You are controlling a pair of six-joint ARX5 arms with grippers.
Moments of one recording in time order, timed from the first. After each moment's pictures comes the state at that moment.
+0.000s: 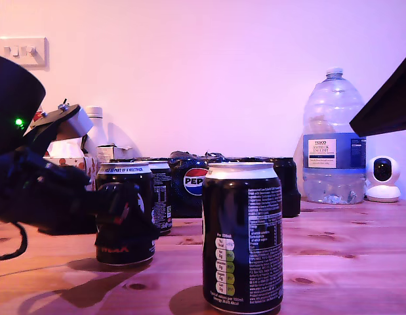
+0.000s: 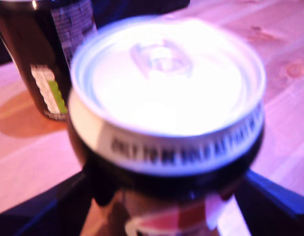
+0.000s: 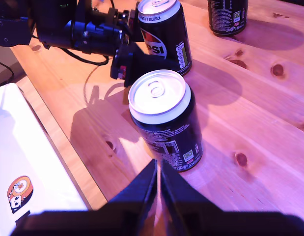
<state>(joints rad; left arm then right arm) -0.56 1.74 0.37 0.94 0.14 -0.02 0.62 0.54 0.37 -0.41 -0.36 0.03</state>
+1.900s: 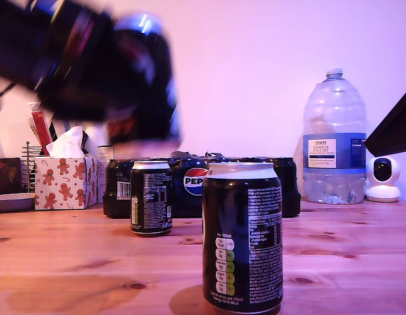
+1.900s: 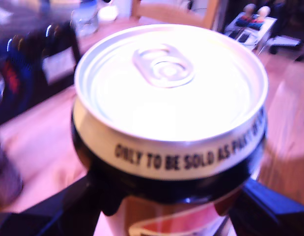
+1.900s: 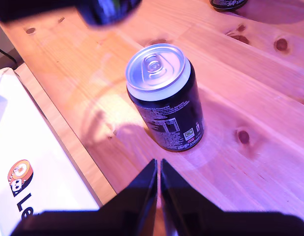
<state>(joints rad) -0.71 1.06 0.49 0.24 0.33 0.03 0.62 0.54 0.37 -0.48 -0.36 0.03</state>
